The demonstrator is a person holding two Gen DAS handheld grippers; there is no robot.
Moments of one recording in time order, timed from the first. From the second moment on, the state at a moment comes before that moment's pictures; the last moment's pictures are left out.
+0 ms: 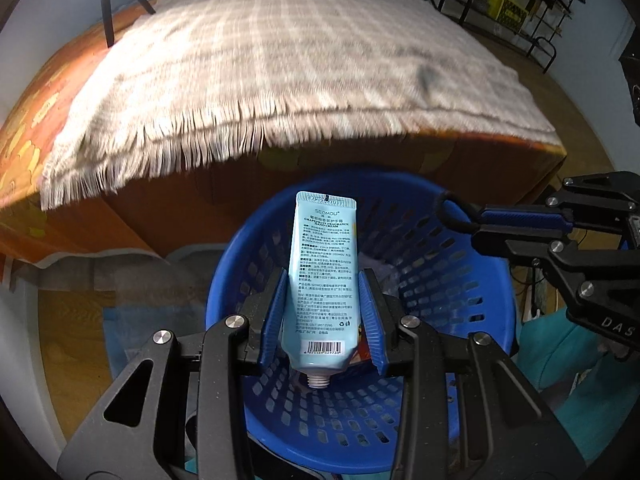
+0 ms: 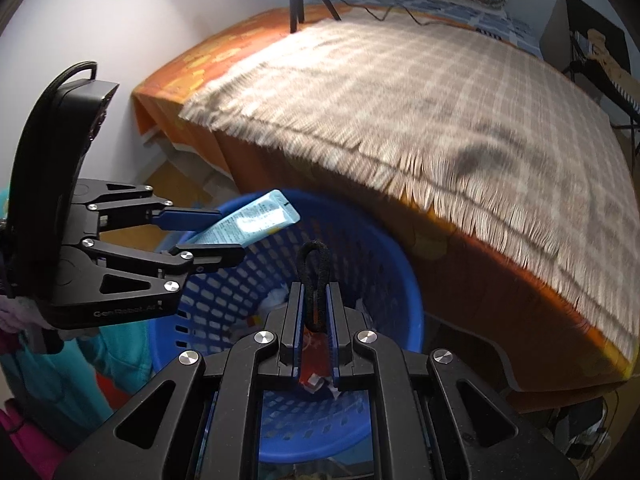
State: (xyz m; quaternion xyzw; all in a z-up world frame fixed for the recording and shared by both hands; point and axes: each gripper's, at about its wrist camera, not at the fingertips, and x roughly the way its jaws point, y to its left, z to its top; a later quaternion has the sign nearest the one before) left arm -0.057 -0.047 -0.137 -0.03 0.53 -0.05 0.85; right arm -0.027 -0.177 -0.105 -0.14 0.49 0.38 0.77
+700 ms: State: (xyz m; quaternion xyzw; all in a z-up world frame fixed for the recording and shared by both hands) left arm -0.056 -0.043 -0.168 -0.02 0.56 -0.03 0.83; right arm -0.022 -0.185 -0.143 -0.14 0.54 0.35 0.76
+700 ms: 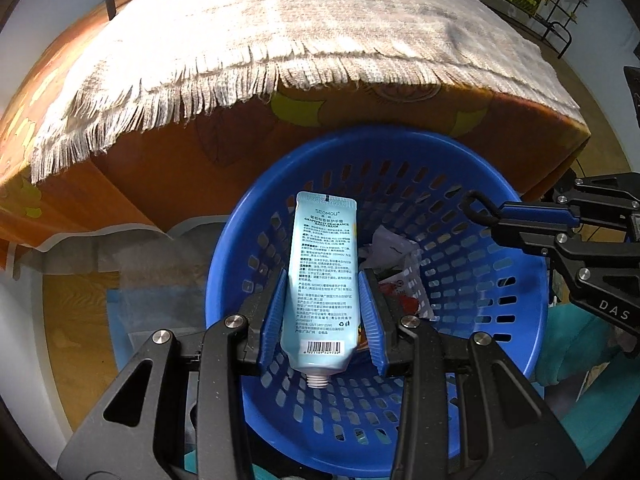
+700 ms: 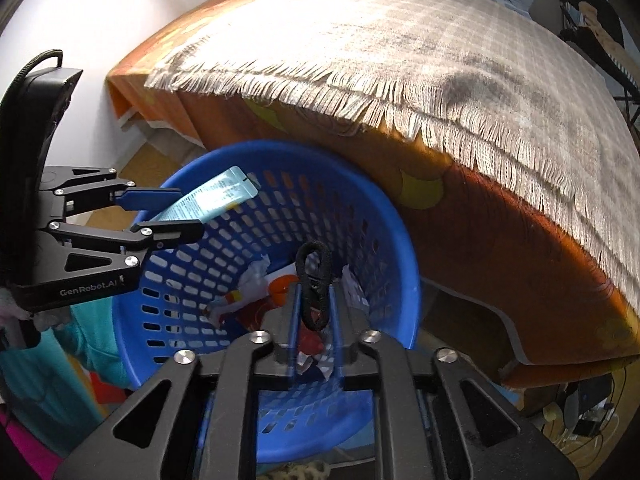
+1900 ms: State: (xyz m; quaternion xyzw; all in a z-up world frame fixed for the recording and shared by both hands) left arm -0.056 -0.039 -0.157 -0.01 0.55 0.00 0.83; right arm -0.019 -0.181 -0.142 -0.17 0.54 0.31 0.77
